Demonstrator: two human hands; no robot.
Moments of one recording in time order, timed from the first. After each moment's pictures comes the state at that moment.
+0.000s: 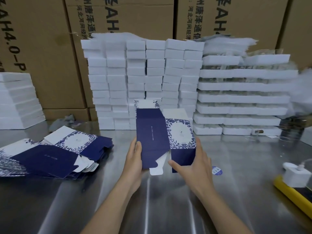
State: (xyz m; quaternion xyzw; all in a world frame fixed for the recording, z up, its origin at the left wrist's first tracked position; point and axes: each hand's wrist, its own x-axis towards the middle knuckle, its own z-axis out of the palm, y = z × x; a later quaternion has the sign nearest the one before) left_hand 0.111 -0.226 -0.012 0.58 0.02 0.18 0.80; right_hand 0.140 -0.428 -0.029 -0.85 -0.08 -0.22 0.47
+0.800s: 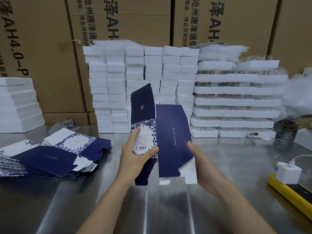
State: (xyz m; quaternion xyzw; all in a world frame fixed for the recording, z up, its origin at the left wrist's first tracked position) left_hand 0.090 -0.223 0.001 0.74 -0.04 0.29 0.61; right_hand 0.118 -0.458 0.007 -0.58 -0.21 0.17 0.77
